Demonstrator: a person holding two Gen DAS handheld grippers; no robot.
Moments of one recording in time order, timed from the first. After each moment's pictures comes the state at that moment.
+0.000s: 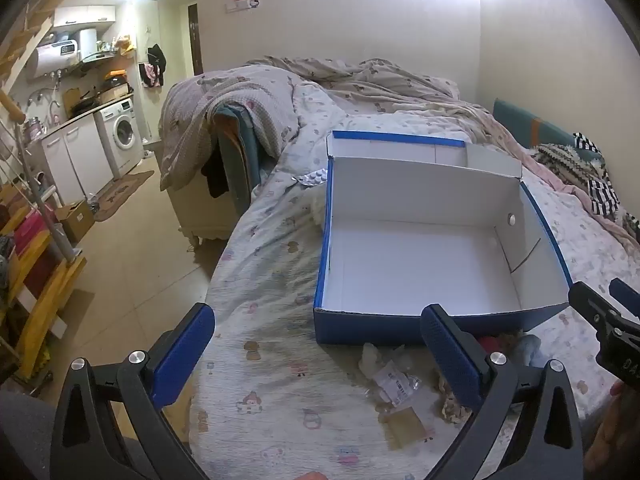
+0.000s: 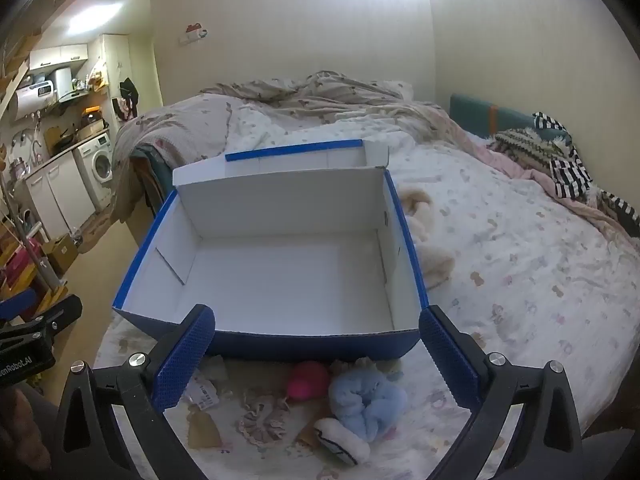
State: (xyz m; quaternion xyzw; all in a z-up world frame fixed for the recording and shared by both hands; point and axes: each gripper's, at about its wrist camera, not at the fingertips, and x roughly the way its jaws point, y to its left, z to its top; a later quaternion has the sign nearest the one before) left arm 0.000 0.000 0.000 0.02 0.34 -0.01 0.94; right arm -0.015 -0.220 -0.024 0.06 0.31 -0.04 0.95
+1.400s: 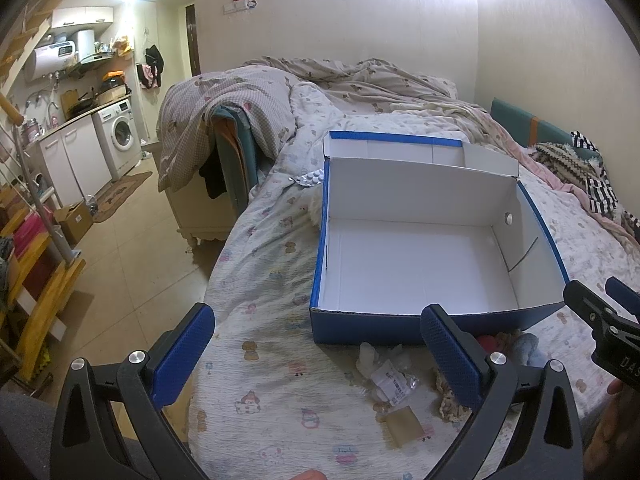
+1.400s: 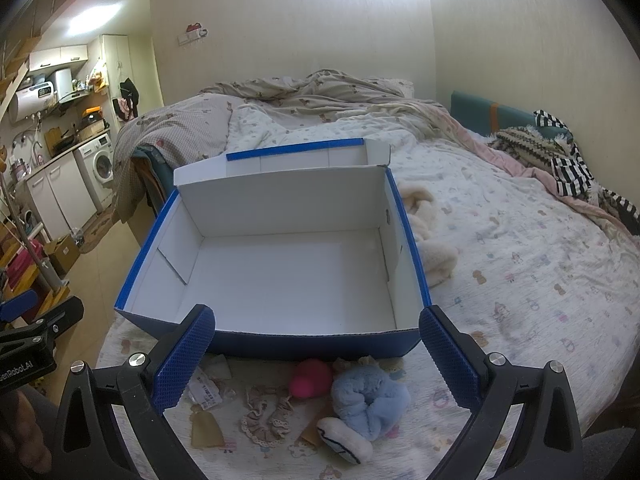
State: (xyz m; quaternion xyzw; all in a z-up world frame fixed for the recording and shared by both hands) left arm -0.004 -0.004 0.003 0.02 0.33 -0.01 0.94; right arm -0.016 -0.222 -0.024 0.06 0.32 -0.04 0.95
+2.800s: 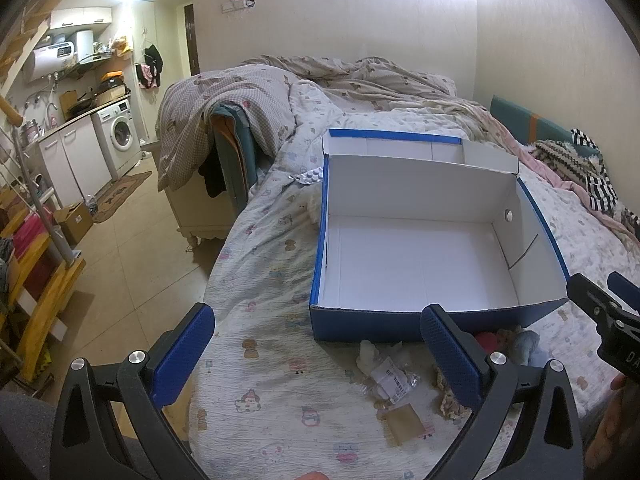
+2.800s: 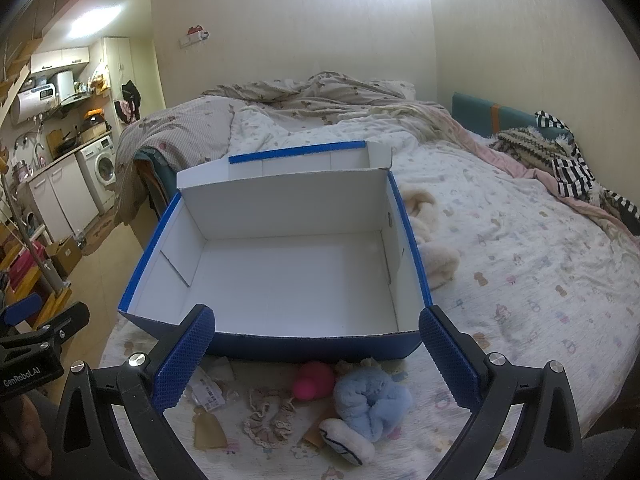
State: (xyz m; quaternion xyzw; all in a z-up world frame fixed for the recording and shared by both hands) left arm -0.006 -0.006 -0.004 0.02 0.34 -0.01 0.94; right arm -0.016 -0.219 -0.021 0.06 0.31 -0.03 0.95
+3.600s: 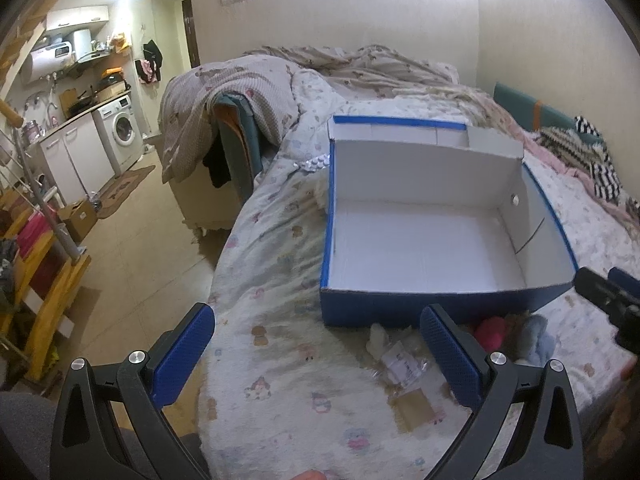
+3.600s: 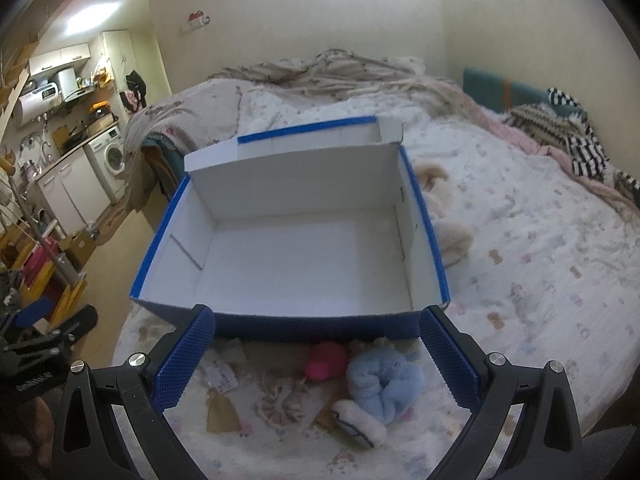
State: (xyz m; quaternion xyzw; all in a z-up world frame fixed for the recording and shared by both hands) left arm -0.008 0.003 -0.006 0.04 0.36 0.00 0.93; right arm -0.011 -0.225 -0.025 0.09 0.36 0.00 0.93
